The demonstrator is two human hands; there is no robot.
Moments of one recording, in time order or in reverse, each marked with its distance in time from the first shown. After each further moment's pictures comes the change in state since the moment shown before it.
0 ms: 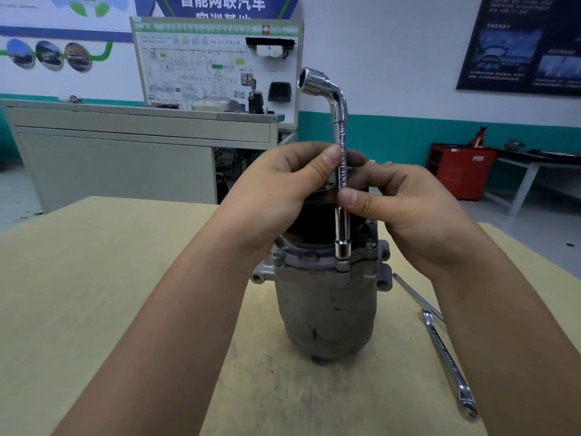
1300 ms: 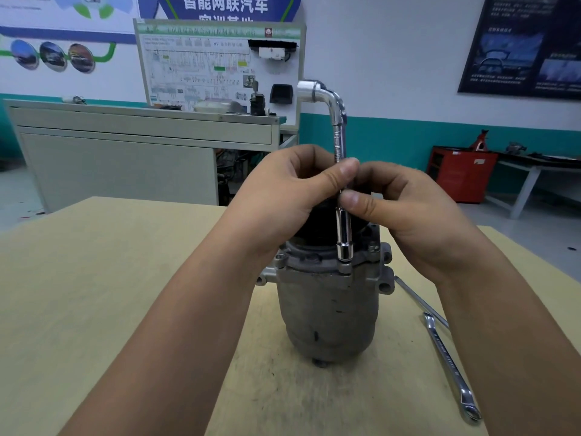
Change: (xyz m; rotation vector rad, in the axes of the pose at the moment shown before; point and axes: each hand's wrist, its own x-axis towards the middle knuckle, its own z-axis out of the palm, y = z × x) left_hand 0.001 -0.003 0.002 0.091 0.096 -0.022; right_hand 0.001 0.006 -0.004 0.024 -0.054 -0.044
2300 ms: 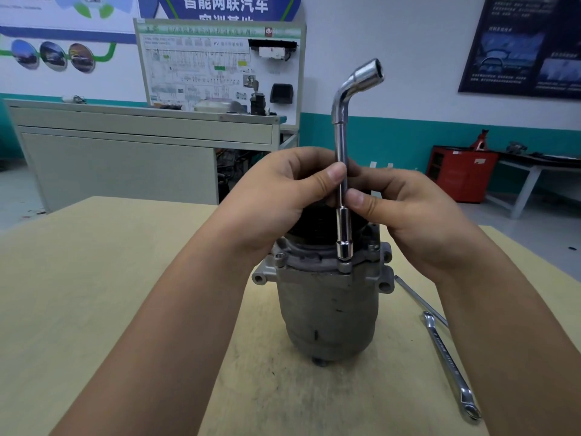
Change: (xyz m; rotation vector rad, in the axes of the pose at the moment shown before) left_hand 0.000 0.001 -0.006 -0.110 -0.148 0.041; right_hand 0.000 -0.001 0.001 0.044 -0.047 0.033
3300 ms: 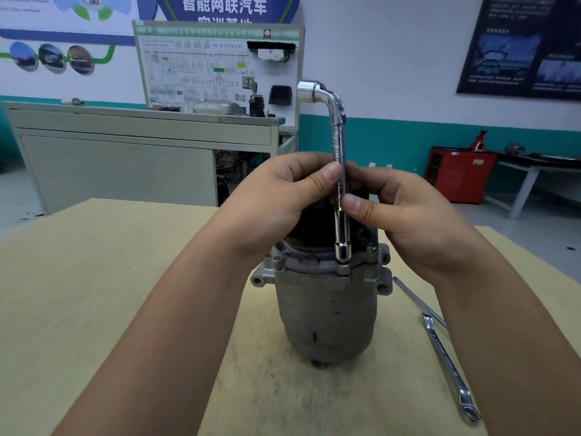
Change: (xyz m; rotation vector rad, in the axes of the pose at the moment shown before) left_hand -0.001 0.001 0.001 0.085 0.002 -0.018; right_hand 0.000 -0.001 0.003 -0.003 -0.006 -0.028
